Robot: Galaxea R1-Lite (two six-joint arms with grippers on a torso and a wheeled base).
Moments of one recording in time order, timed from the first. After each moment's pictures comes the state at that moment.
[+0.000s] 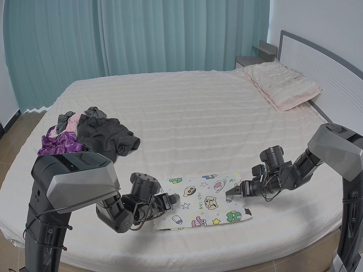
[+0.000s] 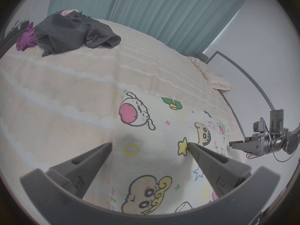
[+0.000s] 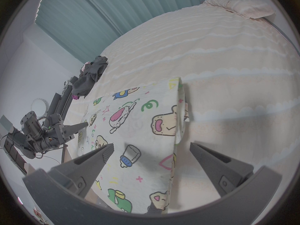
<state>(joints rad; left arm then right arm) -0.52 2.45 -0.88 -0.89 0.06 -0.68 0.27 2.35 -1.06 -0.36 0.35 0.23</state>
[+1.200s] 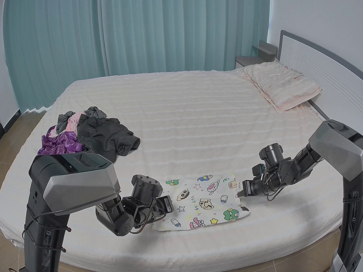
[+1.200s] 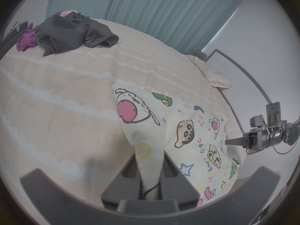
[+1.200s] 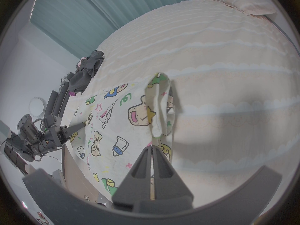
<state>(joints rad) -0.54 2.42 -0.84 -0.89 0.07 -0.69 0.26 2.35 -1.13 -0.21 0.34 0.20</state>
